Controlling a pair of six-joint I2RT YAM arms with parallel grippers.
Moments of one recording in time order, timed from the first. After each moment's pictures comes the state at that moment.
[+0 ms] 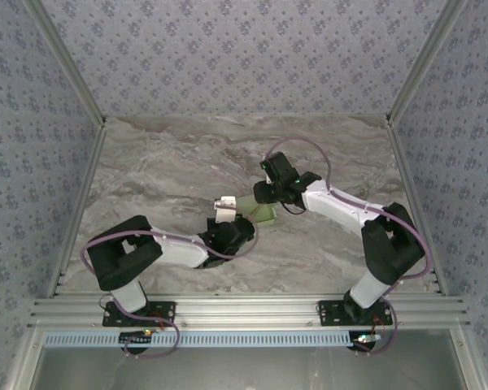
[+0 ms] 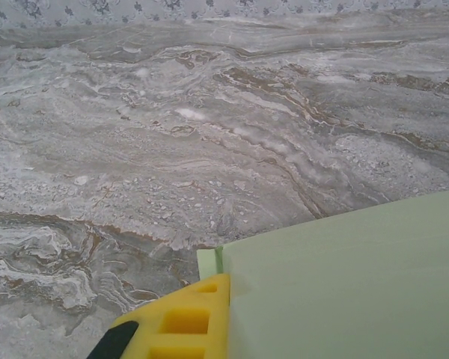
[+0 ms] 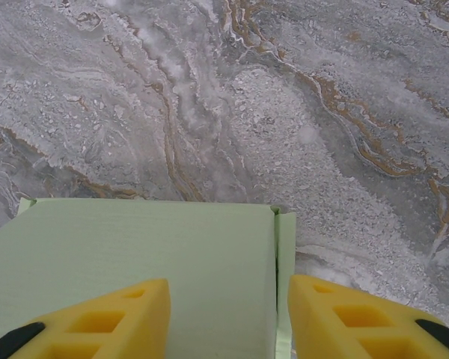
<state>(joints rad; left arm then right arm) -1.08 1.69 0.67 0.31 -0.98 -0.61 0.65 1.63 1.14 -0.44 0.06 0.36</state>
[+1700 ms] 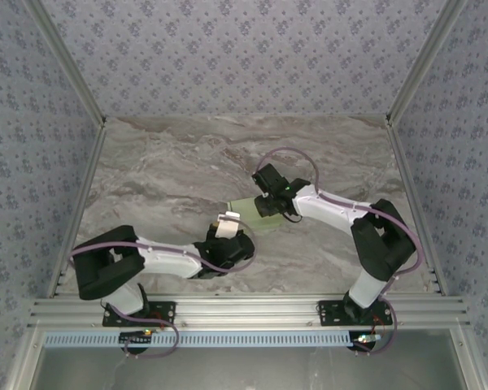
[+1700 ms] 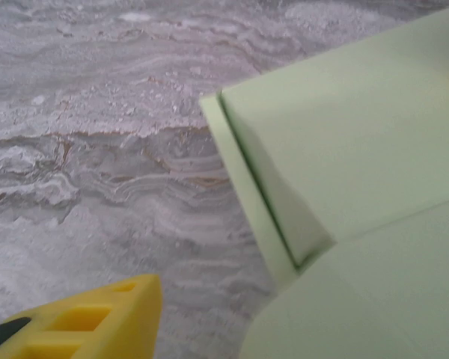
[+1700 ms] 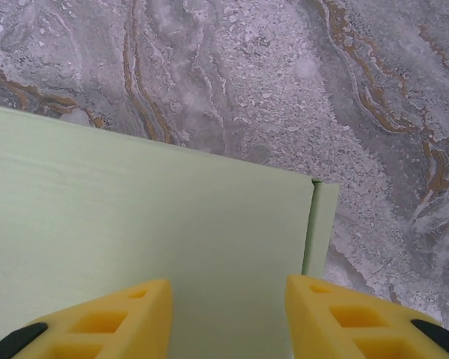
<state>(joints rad) -1.19 1.55 0.61 0.01 -0.82 -0.67 0.71 1.69 1.12 -0.52 0.19 0.22</state>
